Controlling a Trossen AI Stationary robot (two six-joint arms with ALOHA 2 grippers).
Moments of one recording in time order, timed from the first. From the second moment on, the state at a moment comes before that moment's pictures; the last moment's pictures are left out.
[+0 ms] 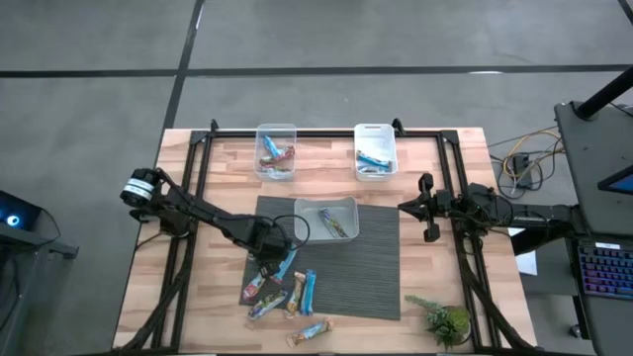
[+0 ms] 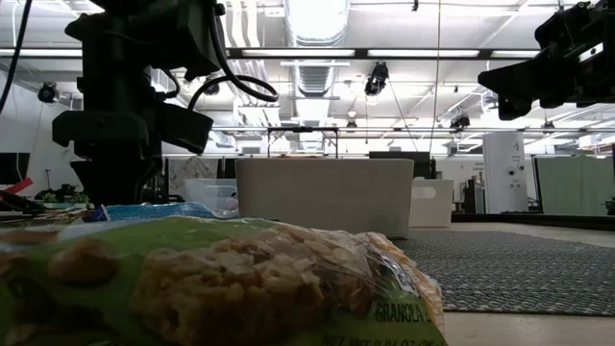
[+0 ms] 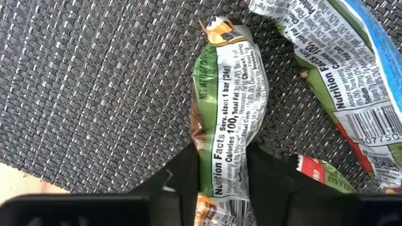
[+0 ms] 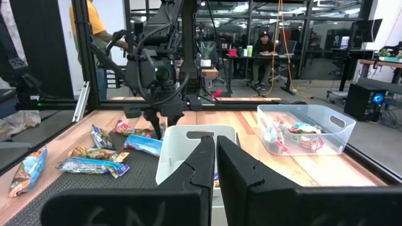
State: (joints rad) left arm -0.28 1.65 0.91 -0.68 -0.04 -0.68; right arm -0.11 0.13 0.01 0.16 -0.10 0.03
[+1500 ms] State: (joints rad) left arm -0.14 1.37 1.00 -0.79 -0.07 -0.64; right arm -0.11 0.13 0.01 0.16 -0.10 0.03
